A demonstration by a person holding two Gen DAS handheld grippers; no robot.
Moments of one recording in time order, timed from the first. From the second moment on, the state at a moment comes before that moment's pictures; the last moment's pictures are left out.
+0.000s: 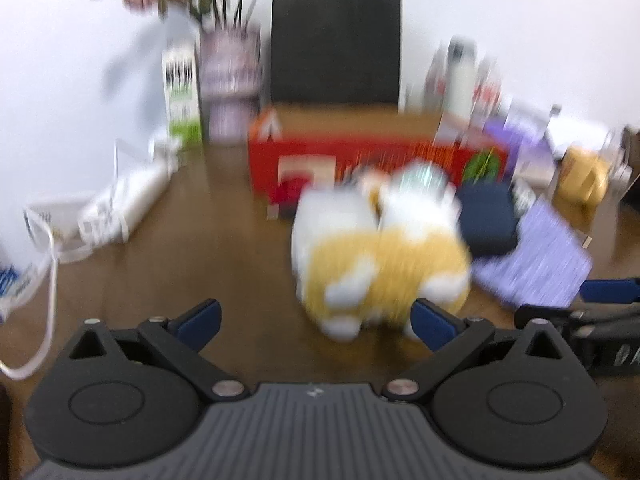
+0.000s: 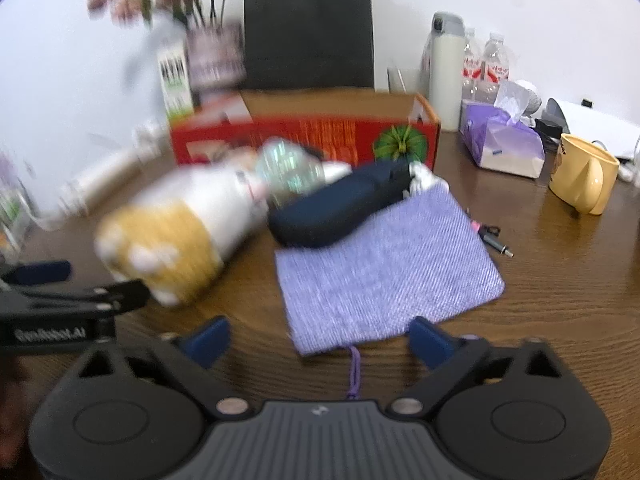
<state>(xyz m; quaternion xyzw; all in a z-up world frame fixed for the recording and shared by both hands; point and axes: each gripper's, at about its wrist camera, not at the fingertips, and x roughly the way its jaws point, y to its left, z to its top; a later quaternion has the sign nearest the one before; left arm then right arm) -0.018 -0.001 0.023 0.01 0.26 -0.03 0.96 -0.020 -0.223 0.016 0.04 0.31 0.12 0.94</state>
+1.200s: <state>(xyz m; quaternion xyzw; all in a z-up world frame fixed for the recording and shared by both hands) -0.074 -0.034 0.046 0.03 0.29 -0.23 0.93 -0.053 -0.264 0.071 0.01 0.30 0.16 0.94</state>
